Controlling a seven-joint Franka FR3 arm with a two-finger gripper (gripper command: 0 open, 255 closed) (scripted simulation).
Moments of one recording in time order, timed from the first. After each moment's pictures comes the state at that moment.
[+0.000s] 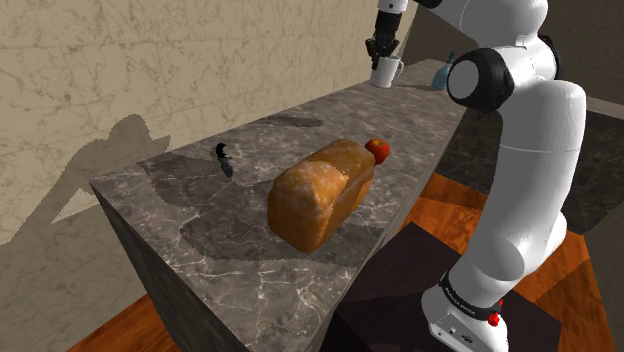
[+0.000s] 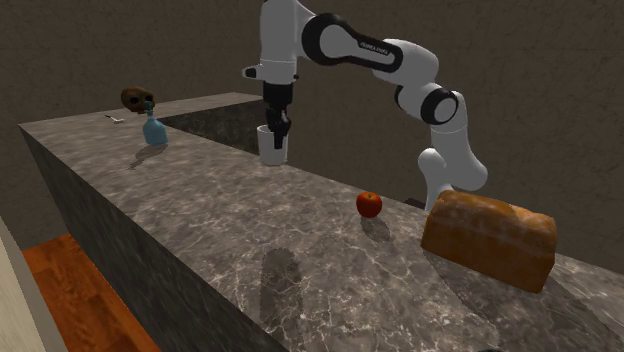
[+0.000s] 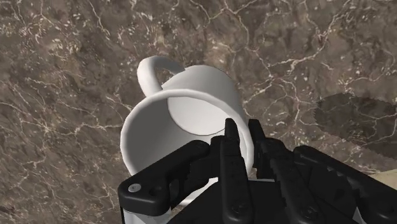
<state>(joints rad) -0.19 0.38 -0.29 -0.97 0.05 1.40 -0.18</state>
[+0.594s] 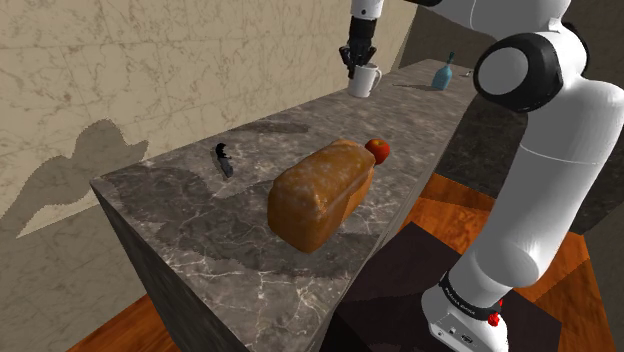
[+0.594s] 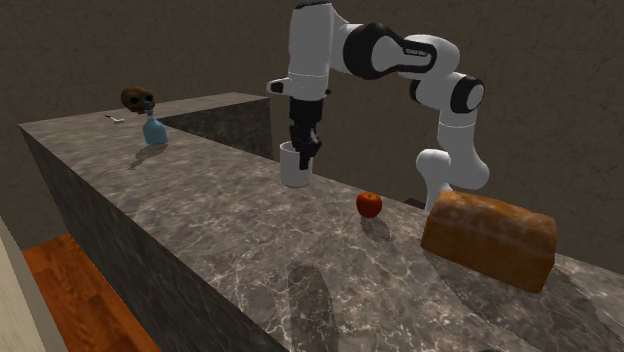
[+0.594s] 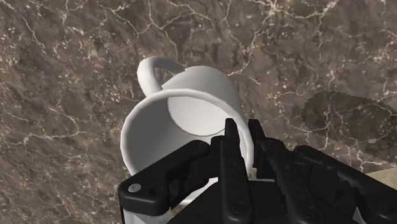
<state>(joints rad) -0.01 0.21 -0.22 -1.27 -0.02 1.53 0.04</state>
